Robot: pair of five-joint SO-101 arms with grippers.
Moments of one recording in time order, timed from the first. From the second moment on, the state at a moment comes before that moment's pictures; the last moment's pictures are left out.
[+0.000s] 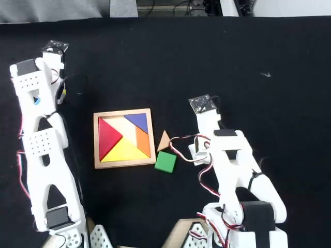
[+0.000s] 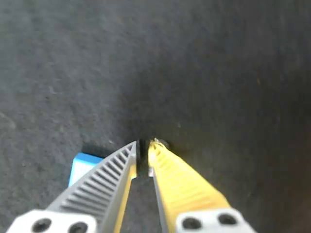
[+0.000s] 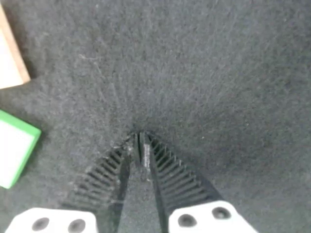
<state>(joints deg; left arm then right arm) -22.8 77.7 -86.1 99.6 -33.3 -2.2 -14.4 61.4 46.1 14.0</state>
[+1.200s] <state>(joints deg) -24.7 69.4 -70.9 100.2 -27.8 -2.2 -14.4 61.4 46.1 14.0</state>
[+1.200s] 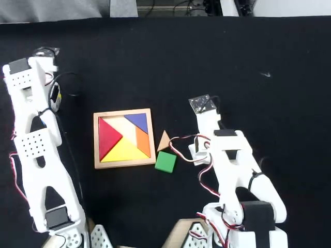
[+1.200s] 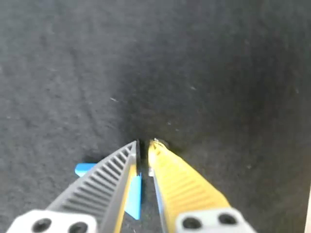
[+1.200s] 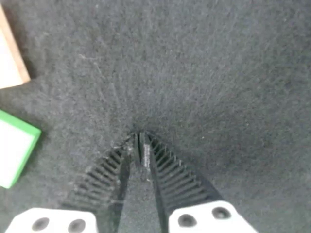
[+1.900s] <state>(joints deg) -29.8 13.2 -13.8 93.5 -16.0 -2.2 -14.4 61.4 46.1 14.0</state>
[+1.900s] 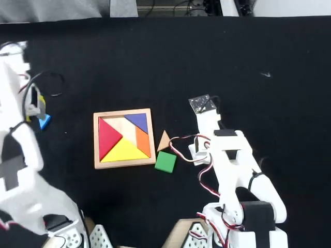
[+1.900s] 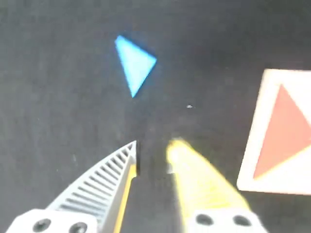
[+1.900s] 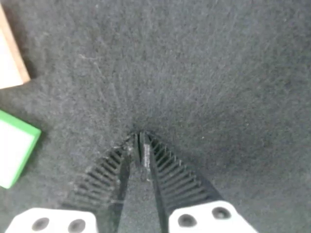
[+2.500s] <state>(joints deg) -33.0 30.5 -8.4 71.0 -6.0 -2.2 -14.4 61.4 46.1 14.0</state>
